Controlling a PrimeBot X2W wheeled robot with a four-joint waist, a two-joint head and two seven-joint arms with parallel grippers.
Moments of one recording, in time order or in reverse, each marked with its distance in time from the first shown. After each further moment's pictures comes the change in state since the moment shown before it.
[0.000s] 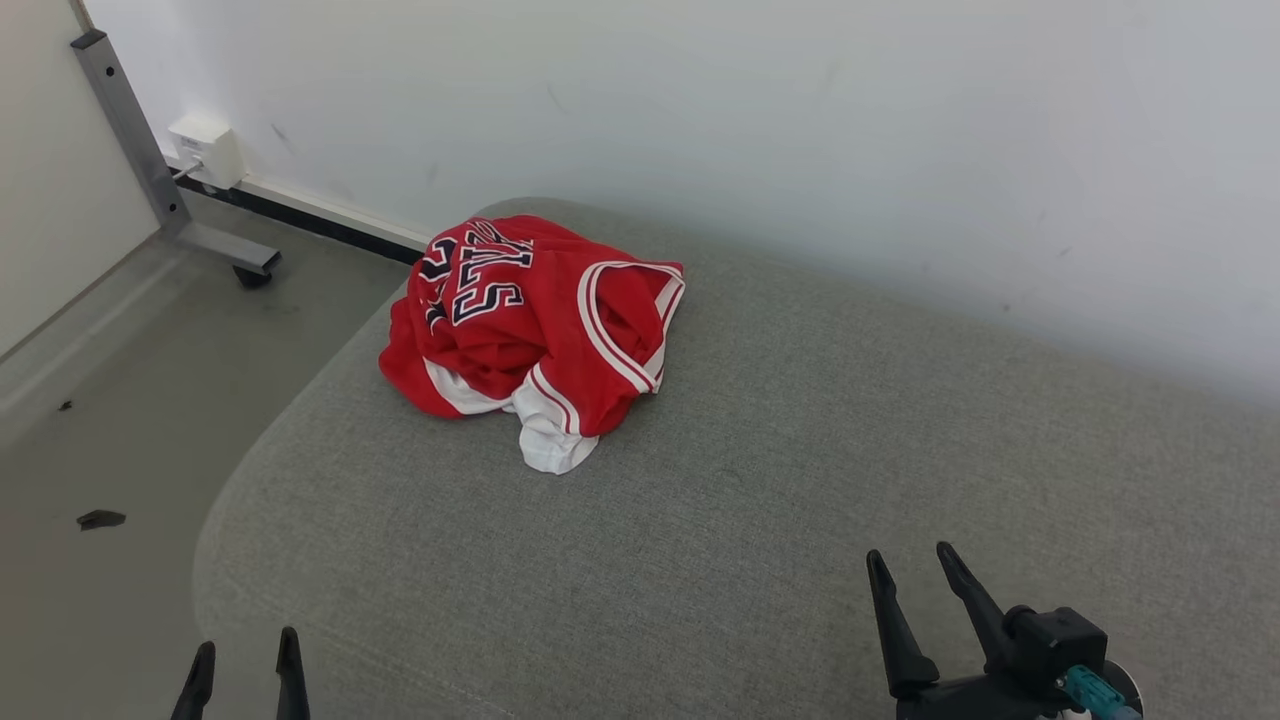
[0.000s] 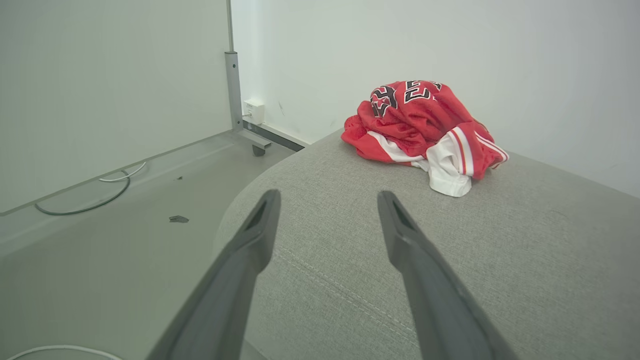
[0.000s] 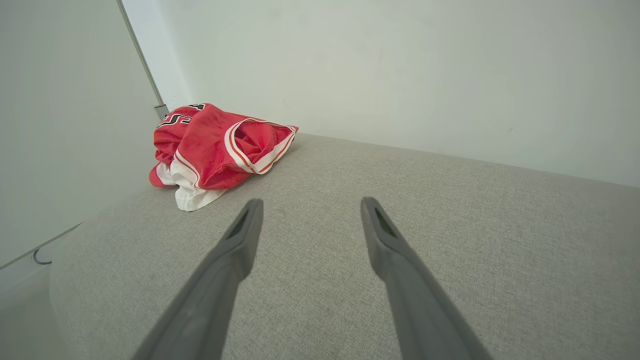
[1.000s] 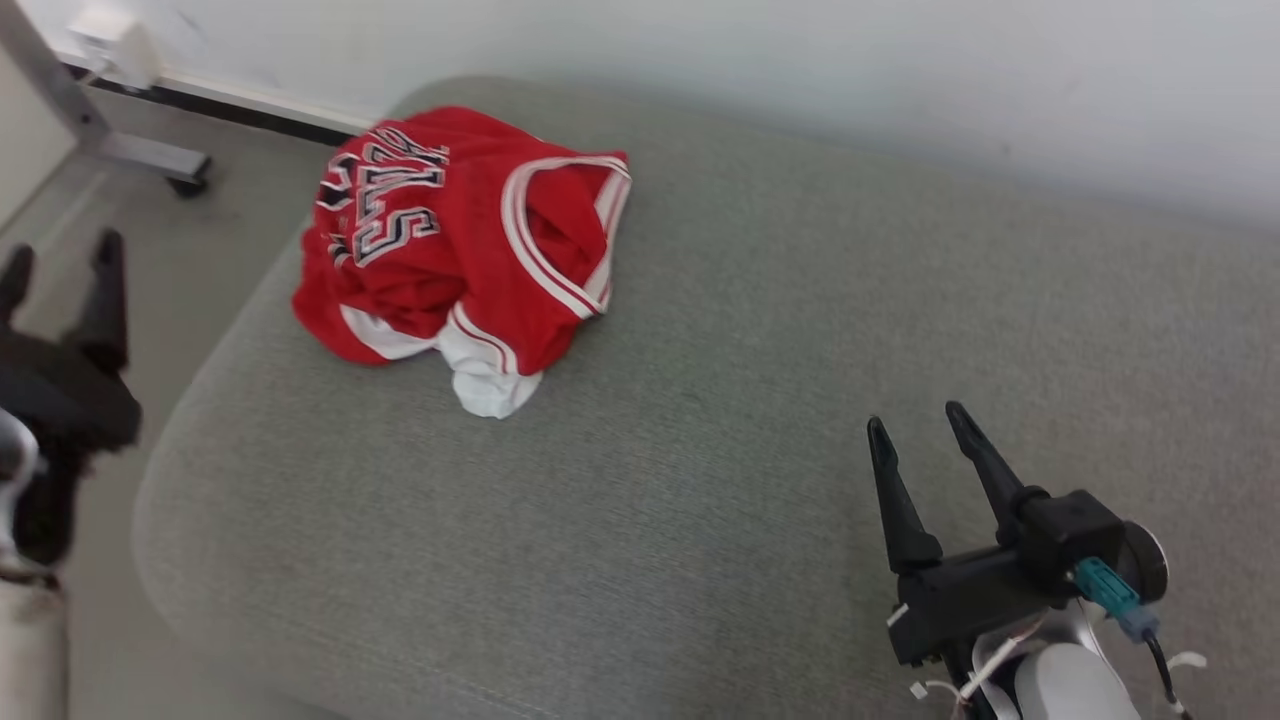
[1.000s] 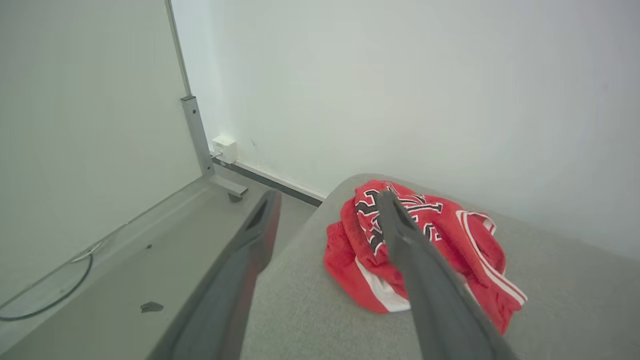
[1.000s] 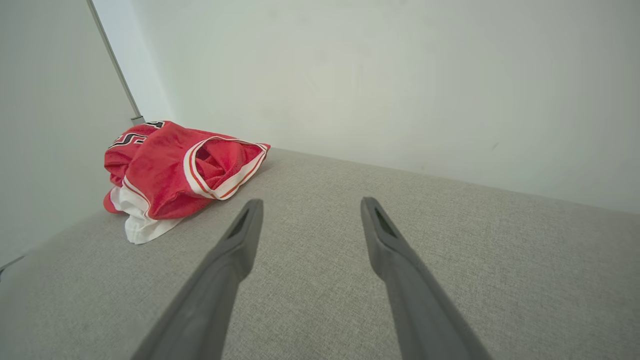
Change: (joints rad) left arm -0.672 0.200 0.061 0.167 -0.186 -0.092 0.405; right arm -0.129 0.000 -0.024 -0.142 -0.110 0.000 0.068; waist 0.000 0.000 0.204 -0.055
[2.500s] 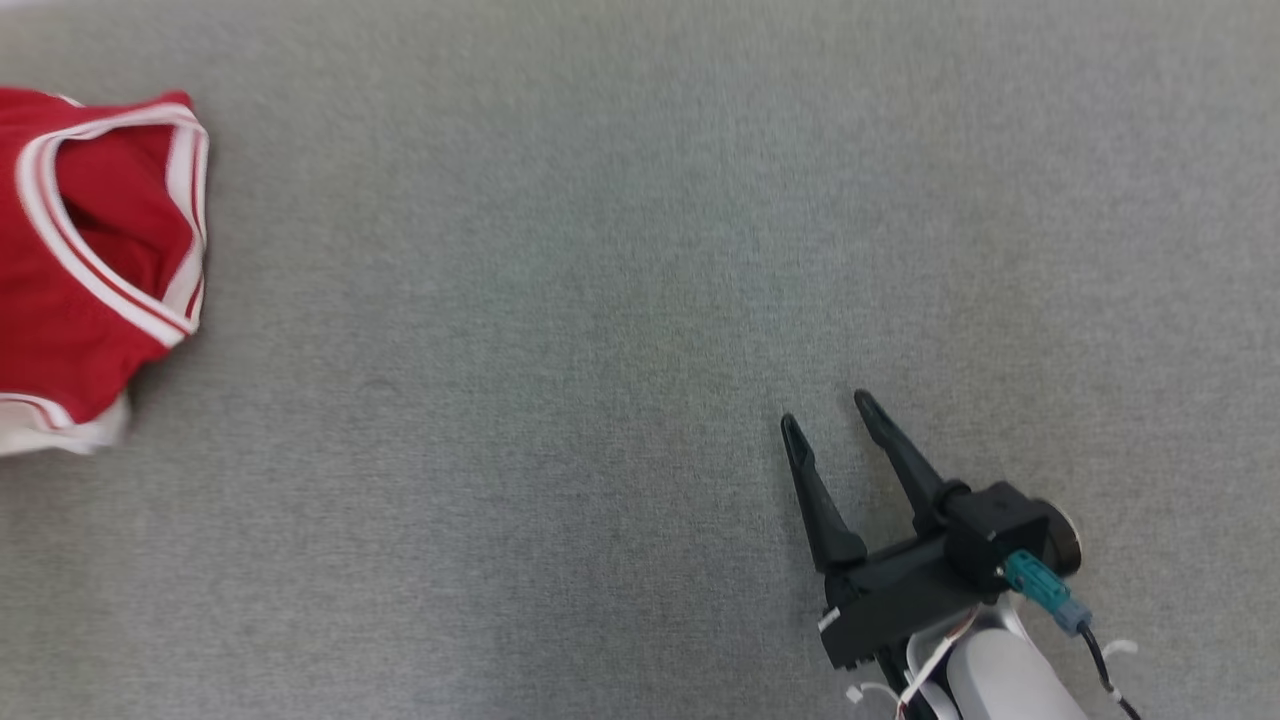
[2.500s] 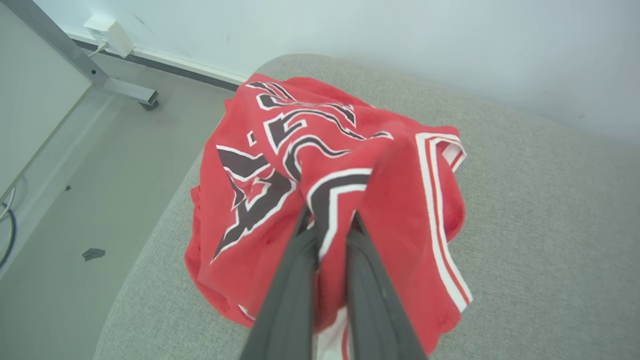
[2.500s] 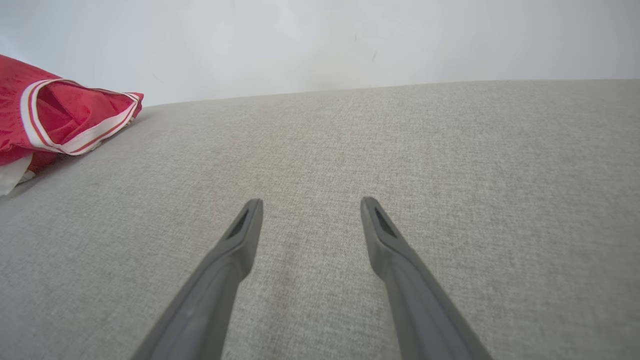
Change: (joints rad) left arm -0.119 0.239 0.042 -0.079 -0.099 0.199 0.548; right arm -0.084 -0.001 0.160 0.072 0.077 0.000 -0.069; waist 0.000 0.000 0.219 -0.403
